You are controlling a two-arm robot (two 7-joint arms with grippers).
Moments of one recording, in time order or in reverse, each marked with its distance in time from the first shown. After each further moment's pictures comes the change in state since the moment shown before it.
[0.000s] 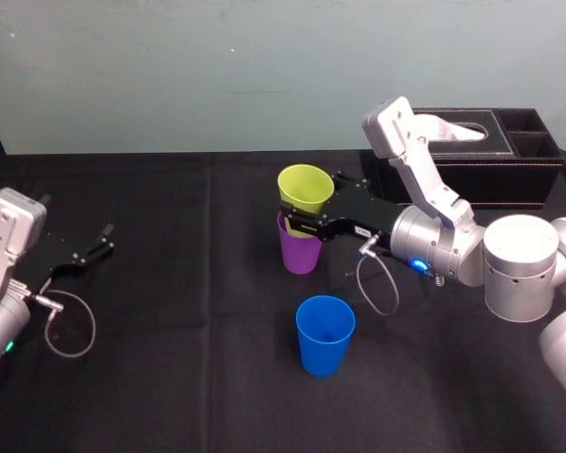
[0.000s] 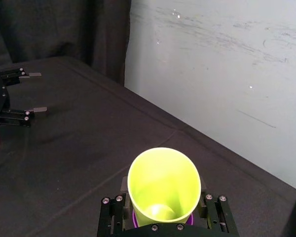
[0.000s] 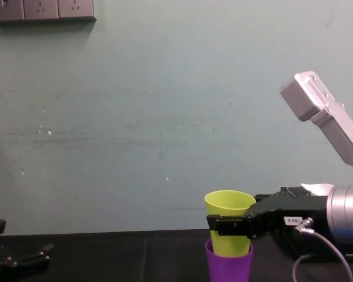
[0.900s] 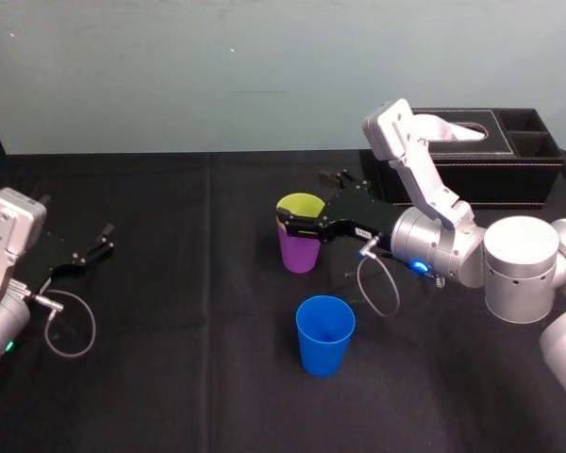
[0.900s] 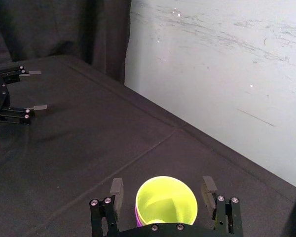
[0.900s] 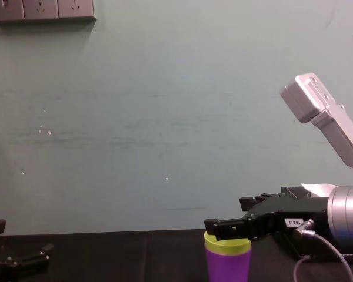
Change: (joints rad) left arm 0.000 0.000 0.000 0.000 0.000 0.000 0.000; right arm -0.003 0.002 0.000 0.000 -0.002 0.000 0.001
